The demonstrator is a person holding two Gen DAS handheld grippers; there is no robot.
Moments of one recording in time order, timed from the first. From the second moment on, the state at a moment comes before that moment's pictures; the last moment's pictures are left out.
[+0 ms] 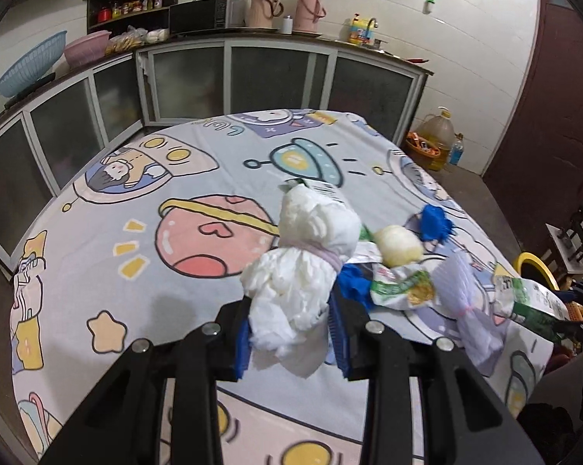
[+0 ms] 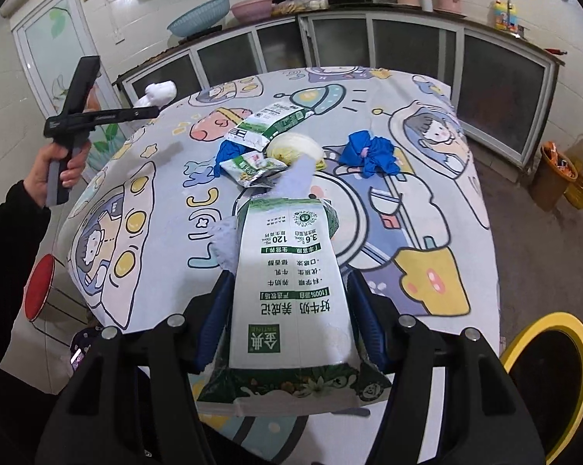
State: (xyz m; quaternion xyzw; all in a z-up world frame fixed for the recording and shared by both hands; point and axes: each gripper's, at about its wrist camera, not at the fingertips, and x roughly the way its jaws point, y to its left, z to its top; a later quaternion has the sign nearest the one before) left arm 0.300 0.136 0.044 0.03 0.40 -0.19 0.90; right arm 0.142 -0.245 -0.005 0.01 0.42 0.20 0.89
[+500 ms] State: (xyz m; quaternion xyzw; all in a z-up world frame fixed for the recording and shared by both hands) left arm 0.253 0.029 0.056 0.07 0.39 -0.28 0.88; right arm 0.102 -0.309 0.006 0.05 0.39 0.16 0.91
